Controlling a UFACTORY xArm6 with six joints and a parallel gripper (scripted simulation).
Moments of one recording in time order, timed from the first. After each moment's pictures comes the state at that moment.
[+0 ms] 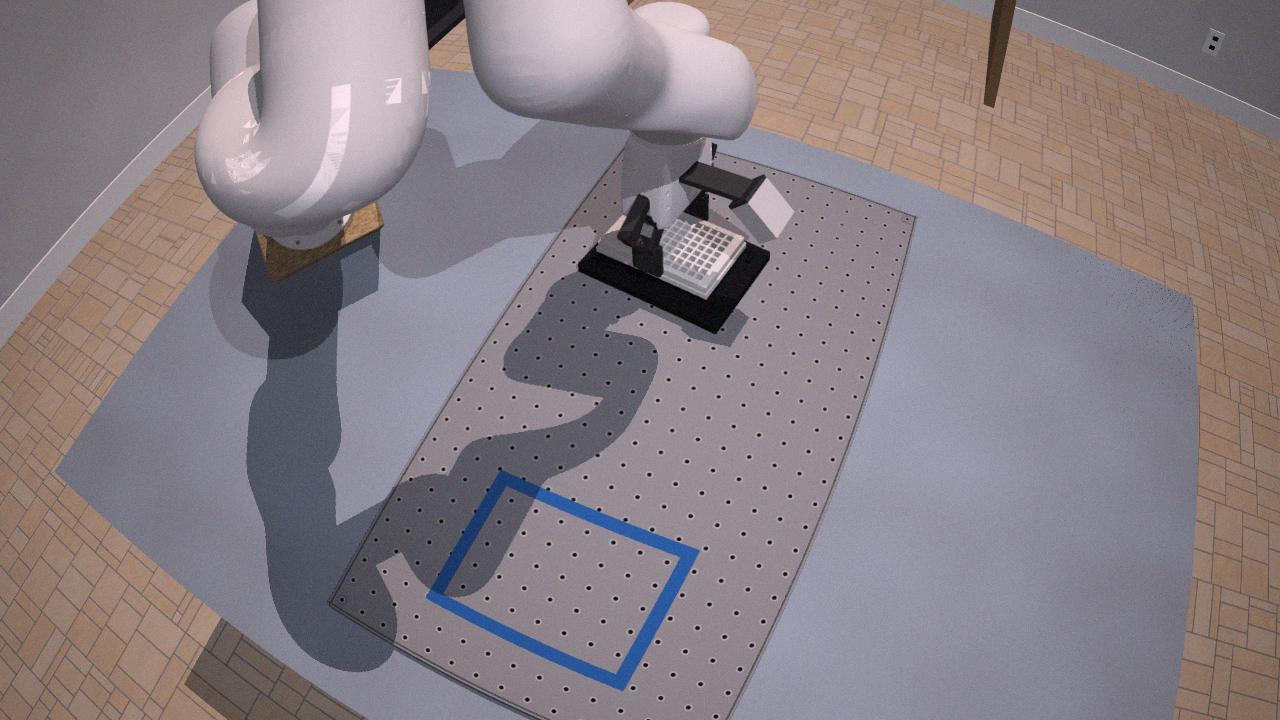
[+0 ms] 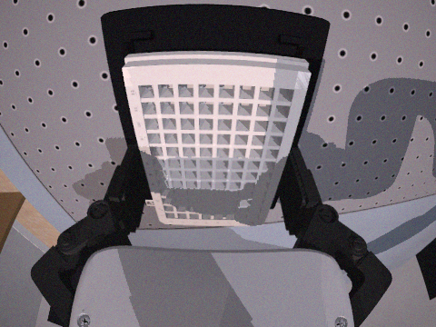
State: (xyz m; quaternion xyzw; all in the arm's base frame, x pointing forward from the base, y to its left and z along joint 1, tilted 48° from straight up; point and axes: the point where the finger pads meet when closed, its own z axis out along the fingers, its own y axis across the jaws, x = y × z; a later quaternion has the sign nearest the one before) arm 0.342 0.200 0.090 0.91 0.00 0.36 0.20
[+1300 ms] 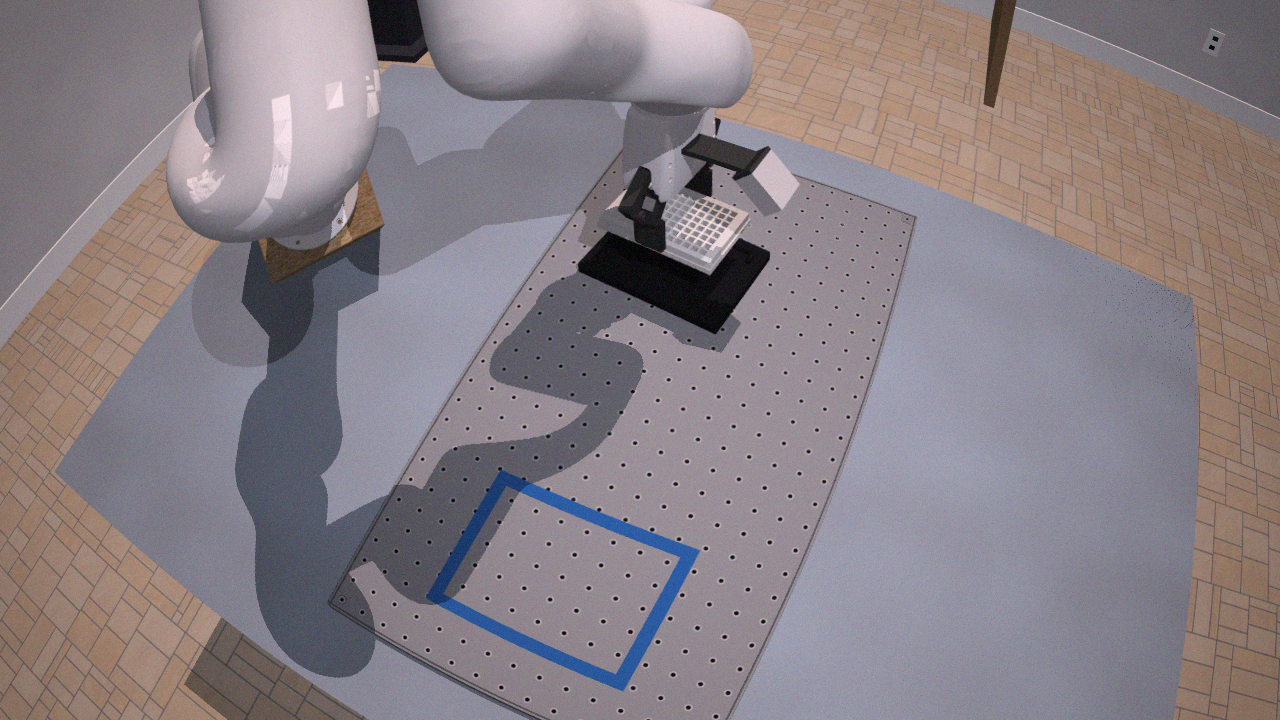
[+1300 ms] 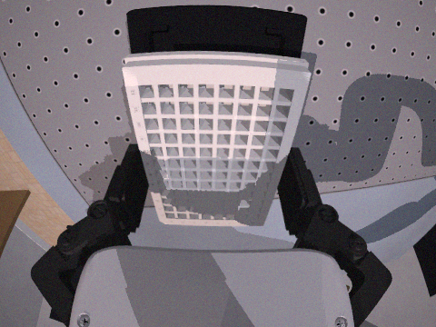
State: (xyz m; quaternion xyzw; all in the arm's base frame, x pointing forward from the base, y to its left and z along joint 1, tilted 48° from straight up) arm 0.320 0.214 0.116 0.91 0.00 0.36 0.19
